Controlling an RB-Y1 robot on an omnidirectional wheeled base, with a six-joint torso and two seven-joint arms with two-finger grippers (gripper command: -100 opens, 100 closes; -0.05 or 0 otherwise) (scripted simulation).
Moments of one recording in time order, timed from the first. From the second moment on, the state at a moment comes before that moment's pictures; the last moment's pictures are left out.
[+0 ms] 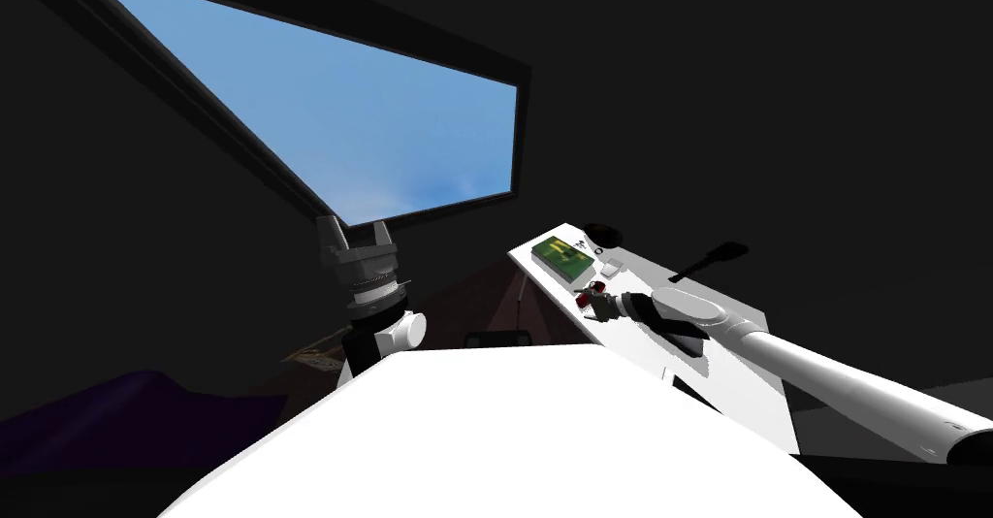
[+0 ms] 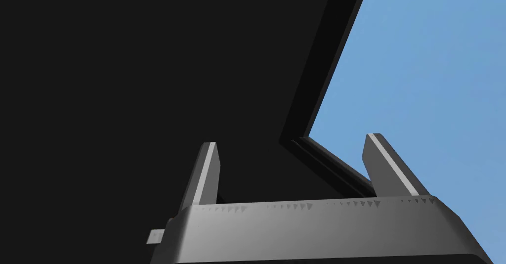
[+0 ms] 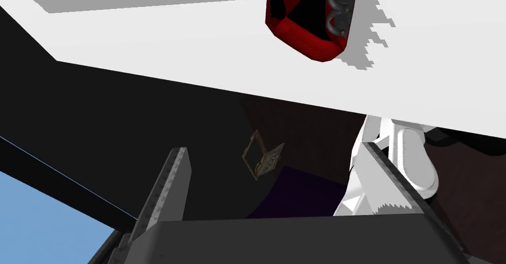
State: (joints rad) left arm 0.48 -0.05 0.00 -2.35 0.08 -0.62 -0.03; right arm 0.21 -1.25 0.36 -1.44 1.04 -0.78 0.94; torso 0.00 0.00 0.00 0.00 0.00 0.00
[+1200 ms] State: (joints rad) left arm 0.48 -0.05 0.00 -2.35 0.08 -0.62 -0.03; right arm 0.19 -1.43 0.59 -1.22 1.21 -0.82 1.12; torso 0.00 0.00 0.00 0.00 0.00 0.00
